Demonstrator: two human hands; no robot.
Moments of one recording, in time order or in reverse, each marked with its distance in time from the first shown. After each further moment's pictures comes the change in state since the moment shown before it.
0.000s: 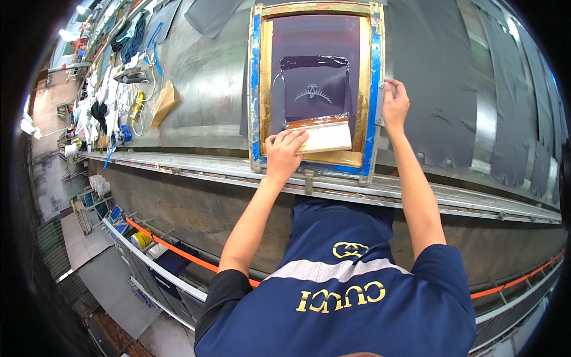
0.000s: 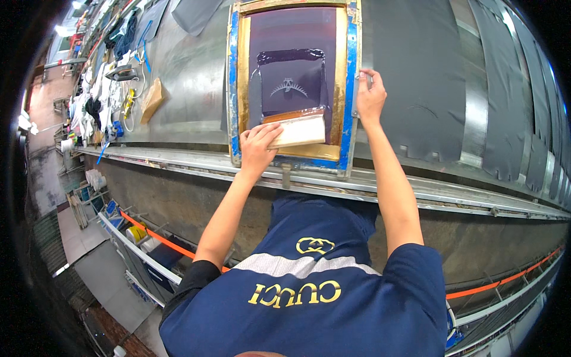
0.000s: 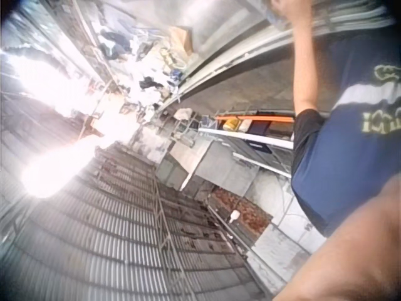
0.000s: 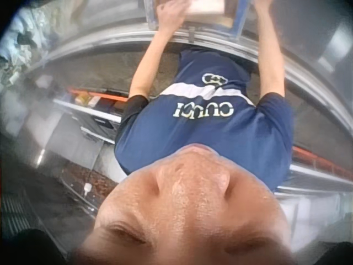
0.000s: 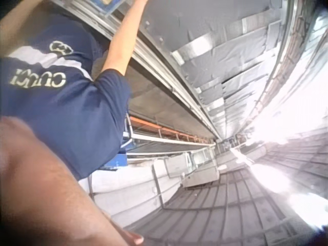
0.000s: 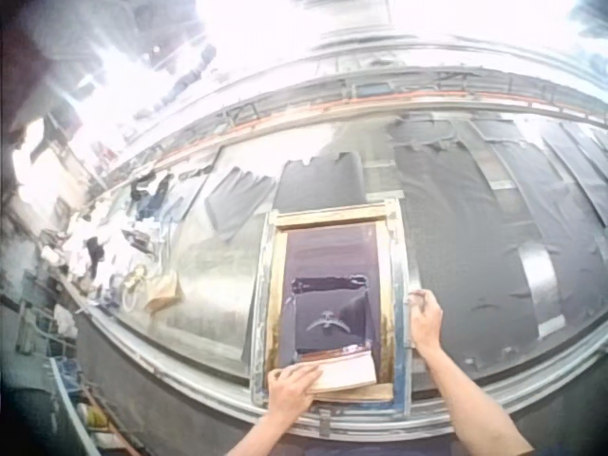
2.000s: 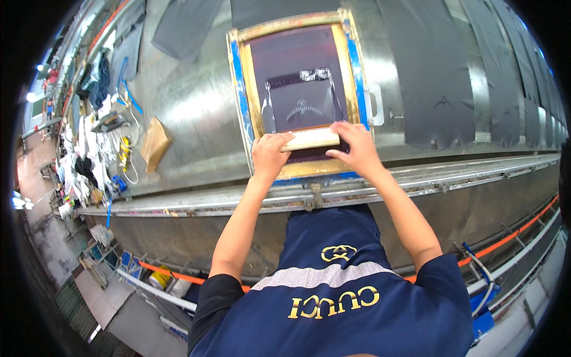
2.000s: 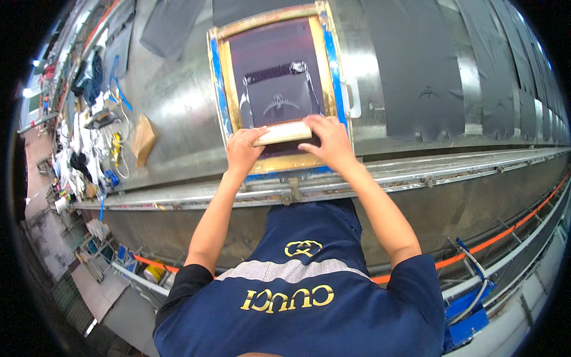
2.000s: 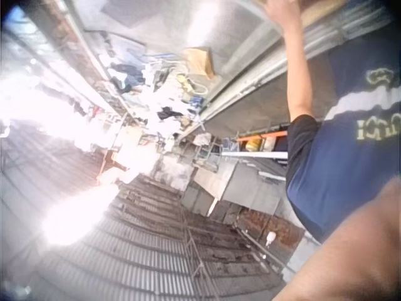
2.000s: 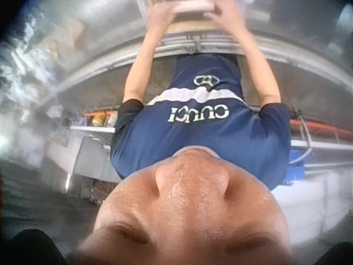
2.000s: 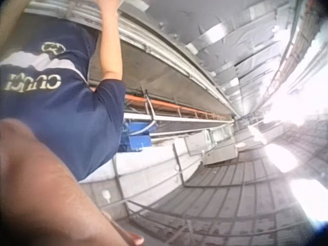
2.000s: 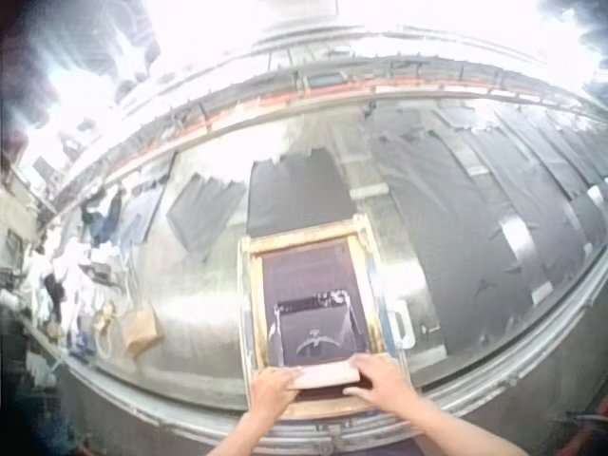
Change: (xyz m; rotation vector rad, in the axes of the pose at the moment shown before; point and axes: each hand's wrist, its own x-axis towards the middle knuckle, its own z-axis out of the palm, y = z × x) left_hand 0.042 -0.131 -0.021 -0.174 -0.123 0.048; right_hand -0.136 -0.085 0.055 -0.360 -0.420 -0.440
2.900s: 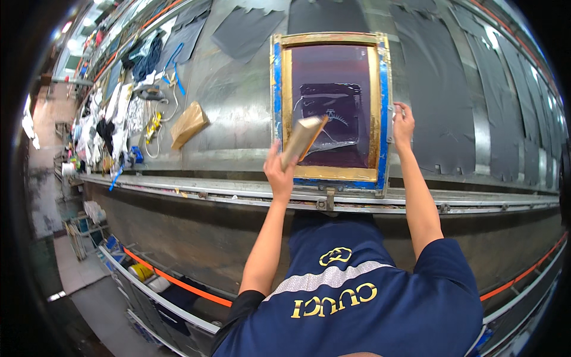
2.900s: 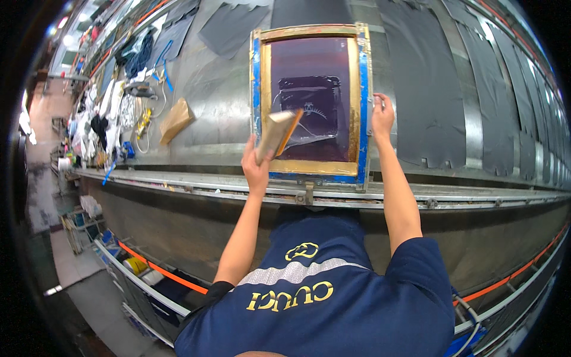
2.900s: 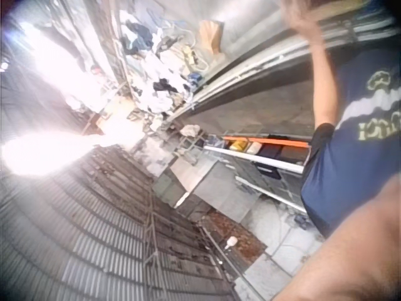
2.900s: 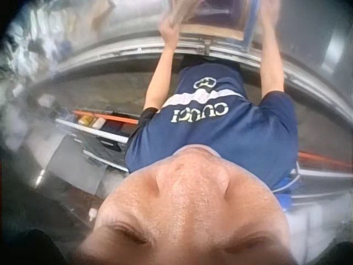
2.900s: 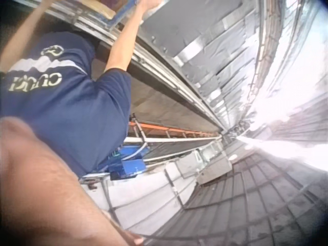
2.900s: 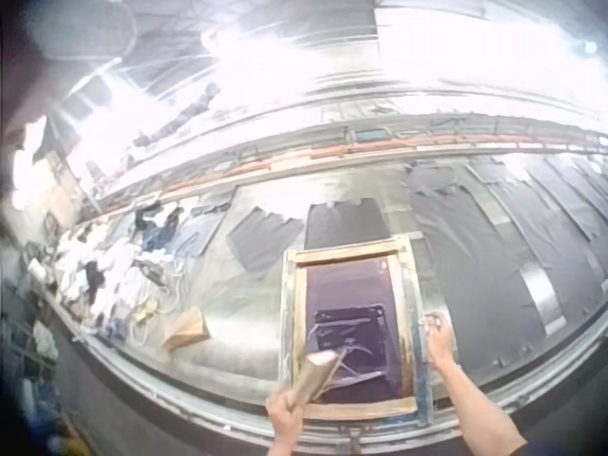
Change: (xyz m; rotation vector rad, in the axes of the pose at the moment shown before) left_hand -0.093 0.004 -0.010 -0.210 0.616 -0.227; right_hand 0.062 0.073 -0.008 0.355 0.457 0.539
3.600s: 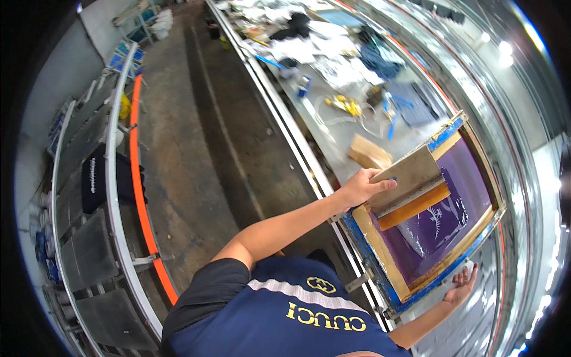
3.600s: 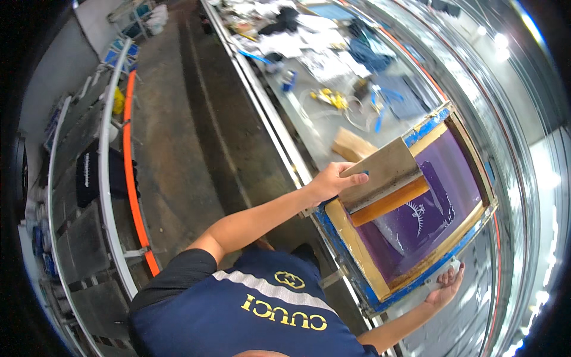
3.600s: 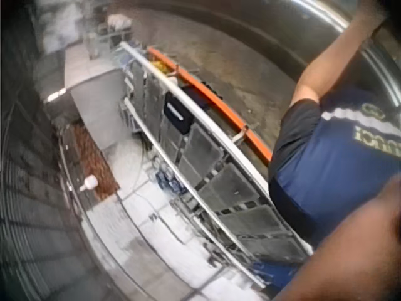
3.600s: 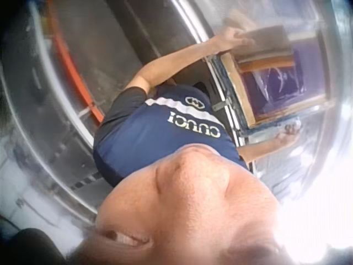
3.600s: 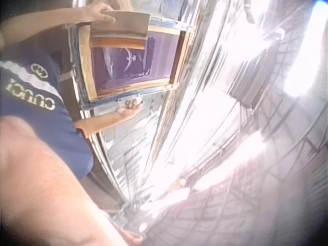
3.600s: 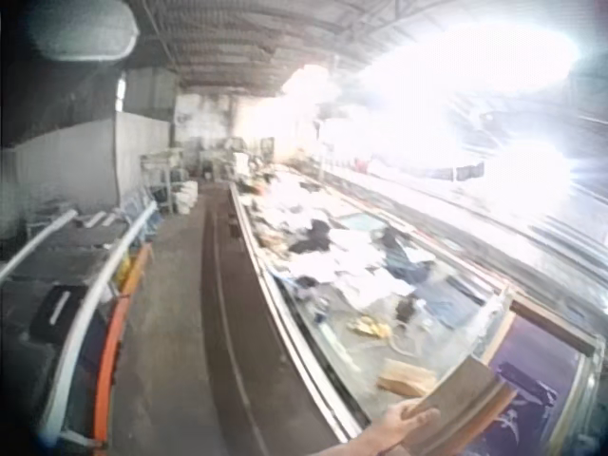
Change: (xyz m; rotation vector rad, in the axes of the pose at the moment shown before) left_hand 0.049 -0.063 -0.400 -1.045 0.054 -0.320; right_hand -0.217 -0.324 0.040 0.719 -0.382 -0.068
